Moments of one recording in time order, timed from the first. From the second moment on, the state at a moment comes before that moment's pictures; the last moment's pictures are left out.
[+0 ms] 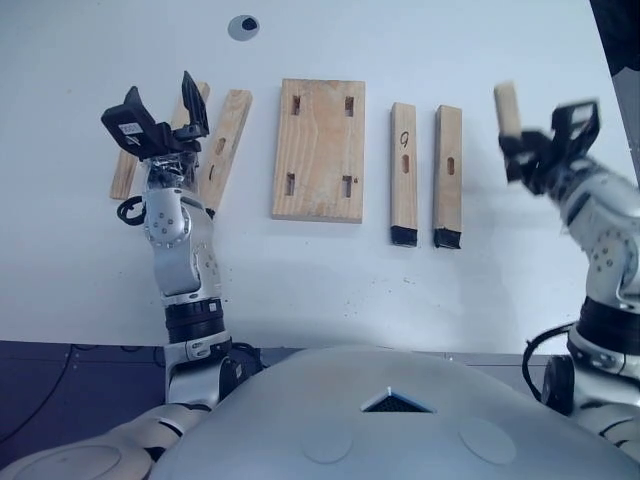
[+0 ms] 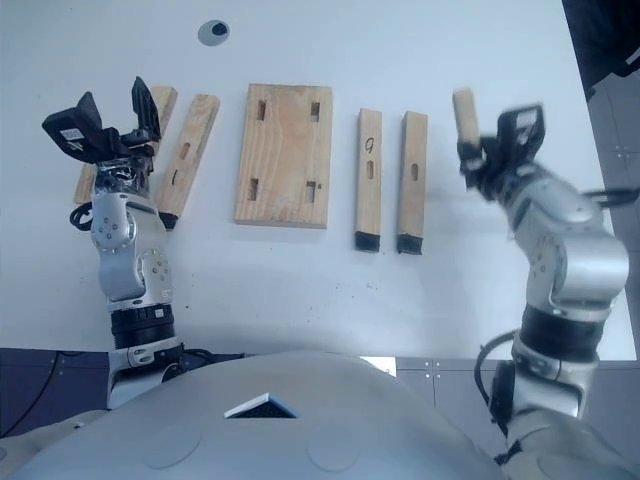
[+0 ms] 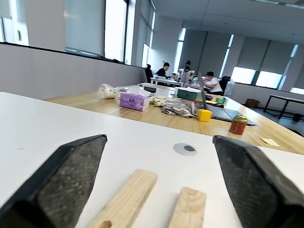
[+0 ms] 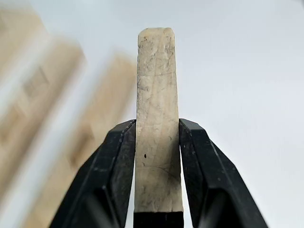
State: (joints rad) left arm -0.03 0.06 0.21 -0.09 -0.25 0.01 -0.06; right arm -0.15 -0.48 -0.23 -0.35 0.31 0.85 0.30
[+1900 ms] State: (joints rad) left arm -0.45 0.08 0.15 -0.38 -1.19 0.78 0.06; right arm -0.43 -0.38 0.18 -0.45 0.26 0.48 0.49
